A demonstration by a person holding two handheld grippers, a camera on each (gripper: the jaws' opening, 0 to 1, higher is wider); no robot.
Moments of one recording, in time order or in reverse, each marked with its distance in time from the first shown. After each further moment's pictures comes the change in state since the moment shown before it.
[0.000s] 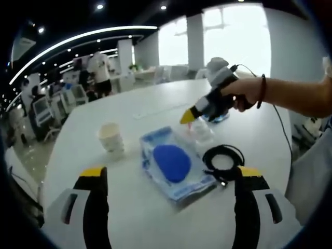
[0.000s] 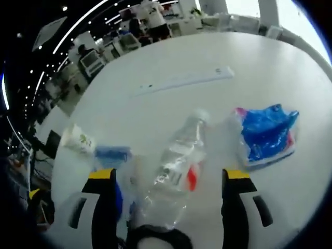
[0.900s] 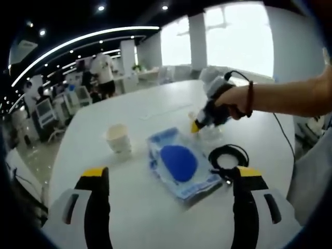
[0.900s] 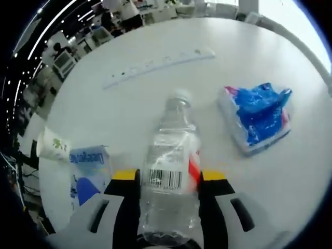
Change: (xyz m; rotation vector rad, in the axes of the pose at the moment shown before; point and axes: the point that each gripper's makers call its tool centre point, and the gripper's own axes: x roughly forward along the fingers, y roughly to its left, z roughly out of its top) left arm -0.006 0.010 0.004 0.016 0.000 0.031; right arm 0.020 -0.017 -0.015 0.064 0.085 -0.167
